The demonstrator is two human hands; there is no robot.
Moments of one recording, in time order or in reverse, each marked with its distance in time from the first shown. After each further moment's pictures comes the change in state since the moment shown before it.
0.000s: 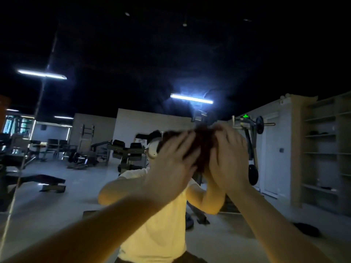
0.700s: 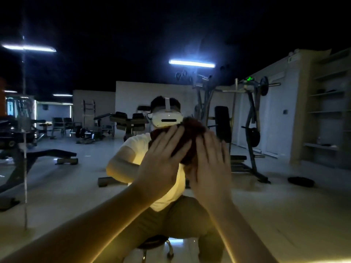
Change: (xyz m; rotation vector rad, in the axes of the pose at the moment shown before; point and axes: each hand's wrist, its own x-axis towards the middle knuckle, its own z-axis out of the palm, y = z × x) left_hand -0.103 0.033 0.007 -0.057 -0.066 0.010; right_hand -0.145 -0.063 0.008 -0.120 -0.202 0.131
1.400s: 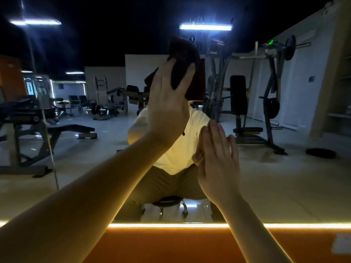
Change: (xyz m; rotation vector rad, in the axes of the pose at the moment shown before) left_hand 0.027 -0.019 0.000 -0.045 0.182 -0.265; right_hand -0.077 -0.018 0.013 0.004 -0.205 0.025
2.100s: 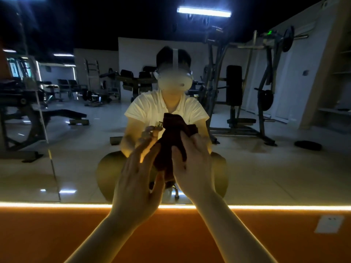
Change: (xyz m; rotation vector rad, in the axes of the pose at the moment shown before) left_hand -0.202 0.018 -0.087 -0.185 -0.304 -0.265; right_hand -0.026 -0.058 0.020 0.458 0.004 0.116
